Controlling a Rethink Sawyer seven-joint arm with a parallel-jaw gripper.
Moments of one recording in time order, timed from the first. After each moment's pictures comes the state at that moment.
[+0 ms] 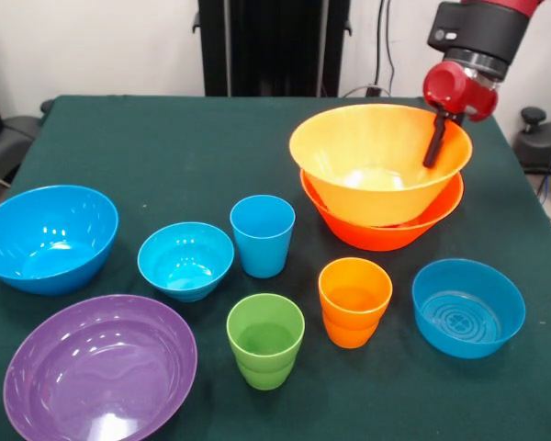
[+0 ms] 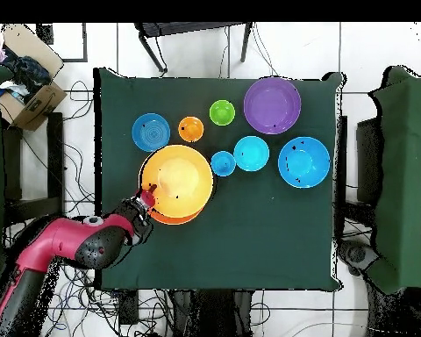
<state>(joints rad) 1.00 0.53 -1.32 1.18 -1.38 -0.62 4.03</state>
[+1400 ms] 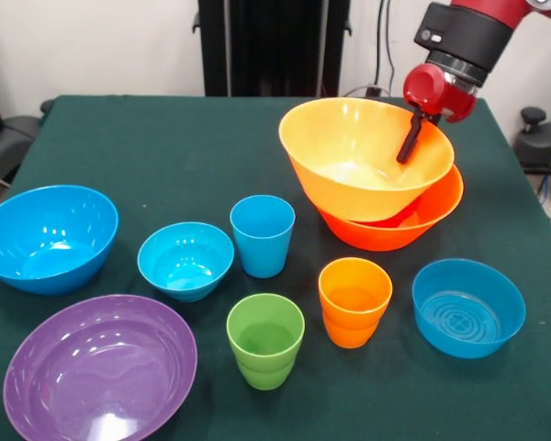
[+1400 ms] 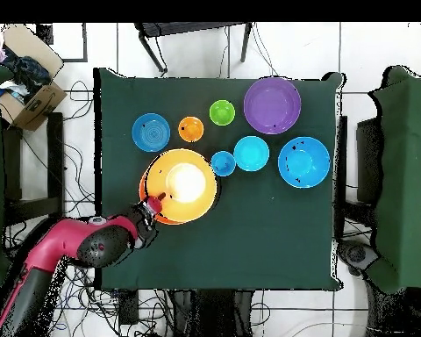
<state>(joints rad) 1.00 0.59 -1.36 1.18 -1.43 -0.73 4.10</state>
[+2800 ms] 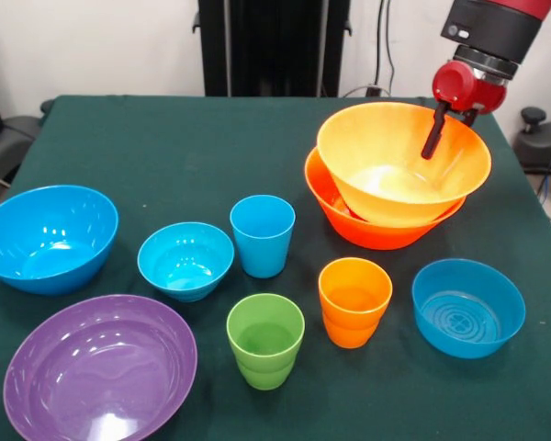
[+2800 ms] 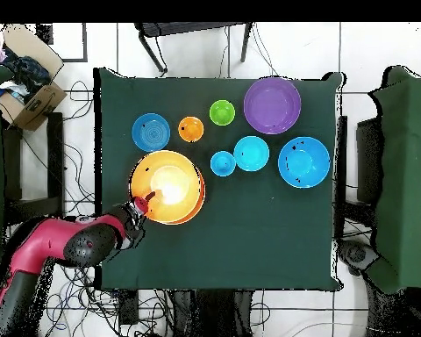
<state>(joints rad) 1.02 0.54 -1.36 1.15 -1.42 -0.81 4.10</state>
